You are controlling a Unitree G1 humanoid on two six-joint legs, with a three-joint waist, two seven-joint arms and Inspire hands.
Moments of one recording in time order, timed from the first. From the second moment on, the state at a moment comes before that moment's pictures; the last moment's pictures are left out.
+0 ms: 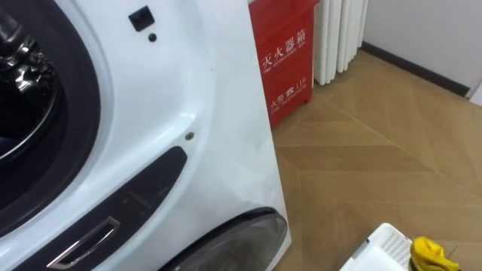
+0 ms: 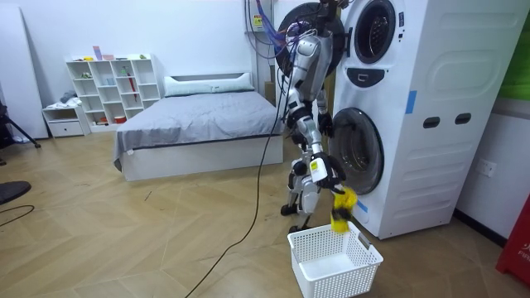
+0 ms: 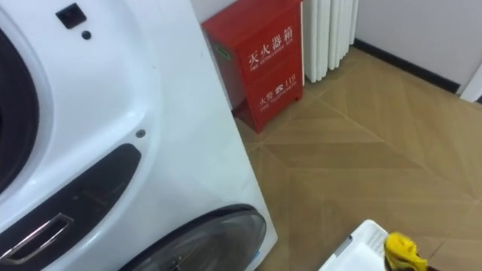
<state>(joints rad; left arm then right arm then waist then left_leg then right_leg) 0.06 0.23 -0.21 1.14 -0.16 0.01 0.08 0.10 -0.35 -0.22 0.64 0.43 -0.10 -0.37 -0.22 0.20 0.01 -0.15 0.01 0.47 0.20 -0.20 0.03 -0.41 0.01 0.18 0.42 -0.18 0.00</state>
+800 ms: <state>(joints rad) 0.12 0.23 -0.20 1.11 -0.16 -0.03 0.09 0.14 -0.35 -0.26 0.65 0.45 -0.14 -0.37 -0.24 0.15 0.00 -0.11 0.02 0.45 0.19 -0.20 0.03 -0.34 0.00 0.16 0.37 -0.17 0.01</state>
